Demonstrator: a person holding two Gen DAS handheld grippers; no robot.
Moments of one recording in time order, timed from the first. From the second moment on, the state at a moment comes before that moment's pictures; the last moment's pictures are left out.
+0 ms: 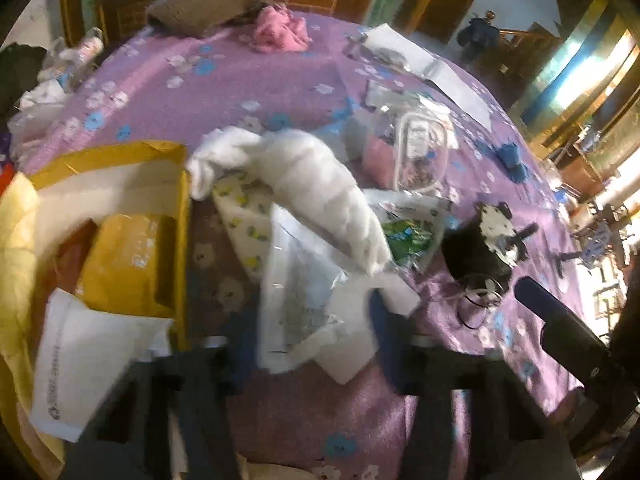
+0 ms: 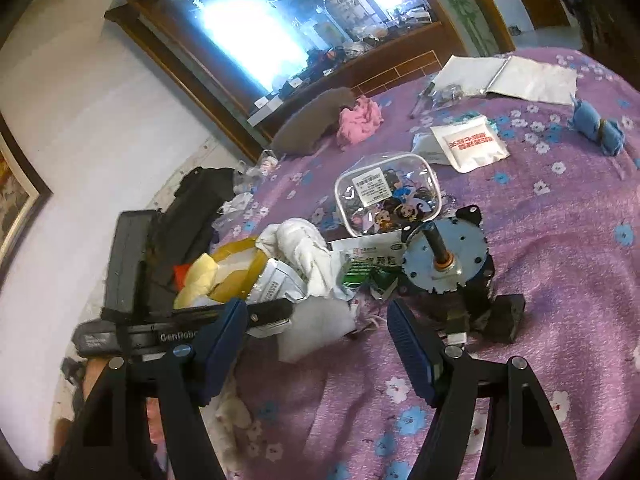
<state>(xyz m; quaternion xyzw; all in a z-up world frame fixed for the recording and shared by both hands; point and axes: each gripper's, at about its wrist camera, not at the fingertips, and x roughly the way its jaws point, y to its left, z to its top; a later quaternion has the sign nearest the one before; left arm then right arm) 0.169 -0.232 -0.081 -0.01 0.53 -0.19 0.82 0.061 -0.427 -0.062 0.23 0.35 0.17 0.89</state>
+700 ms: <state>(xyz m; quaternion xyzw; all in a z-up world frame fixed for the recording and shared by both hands) 0.060 -0.136 -0.018 -0.16 0.39 -0.19 0.89 0.090 -0.365 -0.042 0.15 0.40 0.23 0.87</state>
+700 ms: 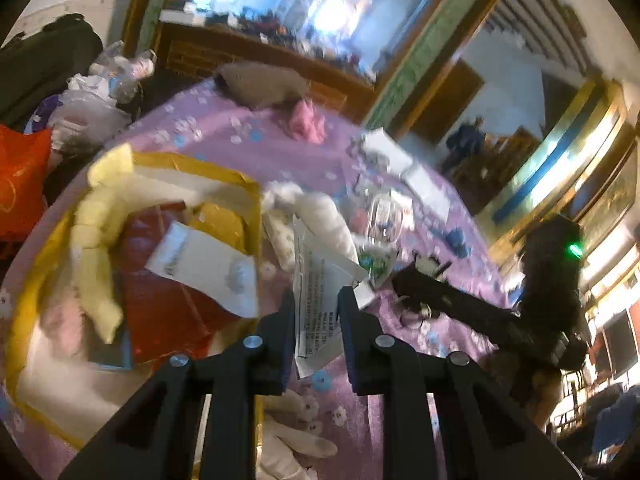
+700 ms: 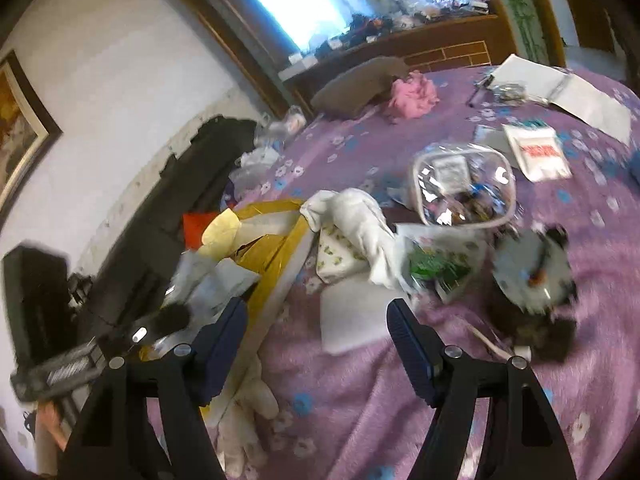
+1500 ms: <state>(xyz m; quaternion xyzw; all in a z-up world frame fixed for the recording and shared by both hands) 0.064 -0.042 -0.032 -0.24 0.39 -0.14 0.88 0.179 -0.331 -0.059 0.11 0.41 0.14 0.89</state>
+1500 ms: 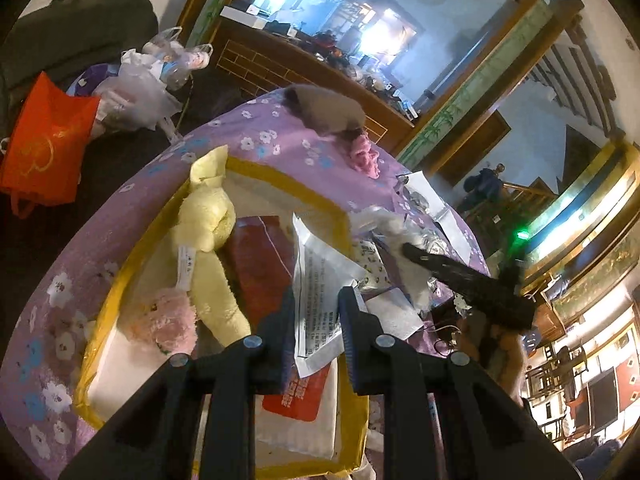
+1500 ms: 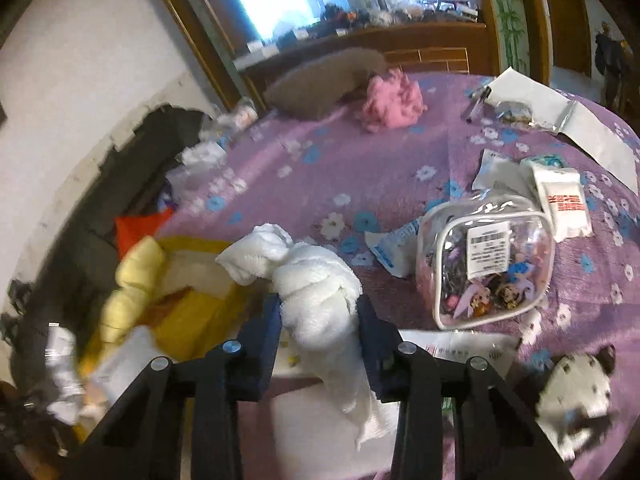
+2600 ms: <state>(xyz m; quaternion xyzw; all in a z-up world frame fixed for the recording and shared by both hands) 0.171 -0.017 -0.069 -0.22 0.45 -0.12 0.86 0.210 -0.210 -0.066 0.11 0.45 0.23 0.86</state>
